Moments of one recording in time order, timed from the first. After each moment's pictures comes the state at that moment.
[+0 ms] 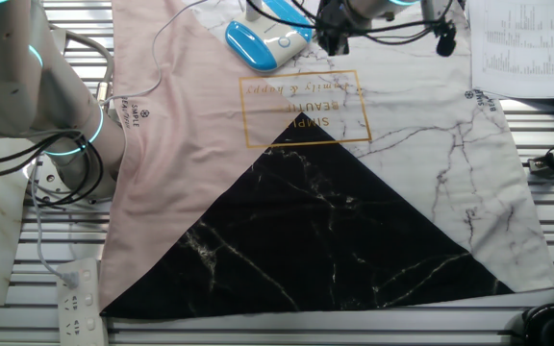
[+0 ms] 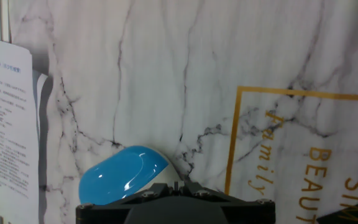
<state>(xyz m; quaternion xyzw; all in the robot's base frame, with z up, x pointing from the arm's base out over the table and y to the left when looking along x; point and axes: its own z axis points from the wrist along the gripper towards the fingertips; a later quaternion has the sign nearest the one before) 0.434 0.239 0.072 0.10 -0.97 -0.20 0.13</state>
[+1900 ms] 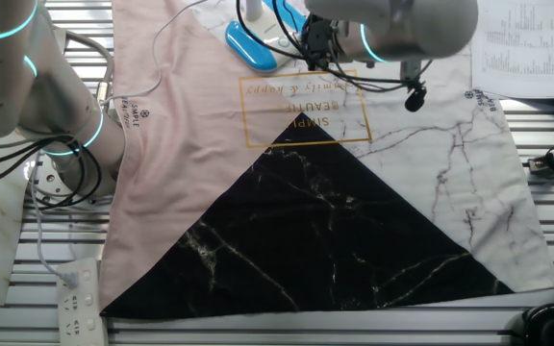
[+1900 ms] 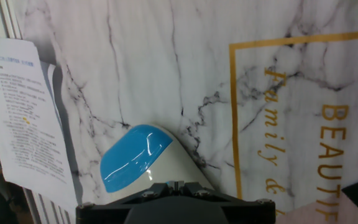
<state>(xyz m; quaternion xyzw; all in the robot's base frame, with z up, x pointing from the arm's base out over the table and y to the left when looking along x) 0.407 0.237 0.063 0.03 -0.94 -0.28 0.20</state>
